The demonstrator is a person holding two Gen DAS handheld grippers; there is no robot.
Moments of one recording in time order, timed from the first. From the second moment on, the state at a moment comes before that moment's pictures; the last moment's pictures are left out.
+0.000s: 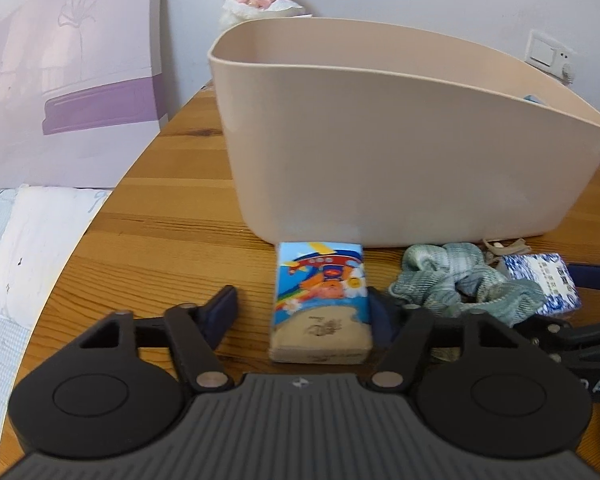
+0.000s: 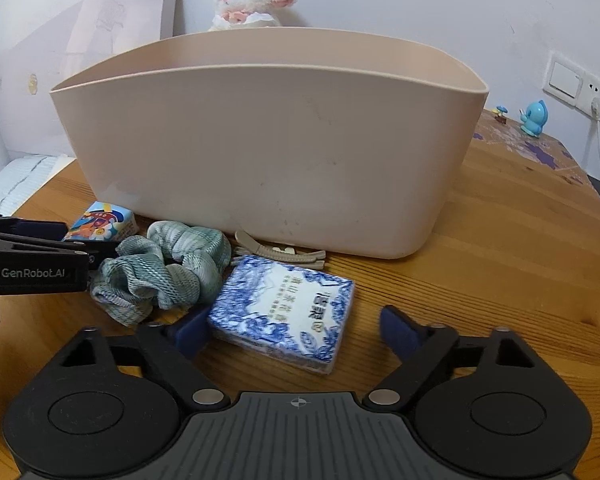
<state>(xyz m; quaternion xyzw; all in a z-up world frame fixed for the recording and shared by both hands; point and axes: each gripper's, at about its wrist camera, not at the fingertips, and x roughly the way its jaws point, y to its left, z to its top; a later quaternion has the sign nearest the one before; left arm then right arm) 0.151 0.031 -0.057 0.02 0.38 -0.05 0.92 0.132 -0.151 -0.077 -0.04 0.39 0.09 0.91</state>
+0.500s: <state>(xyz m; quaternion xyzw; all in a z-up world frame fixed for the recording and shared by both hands) 0.140 0.034 -0.055 0.02 0.39 -0.07 0.92 0.105 -0.172 -0.073 -0.03 0.39 0.09 0.92</state>
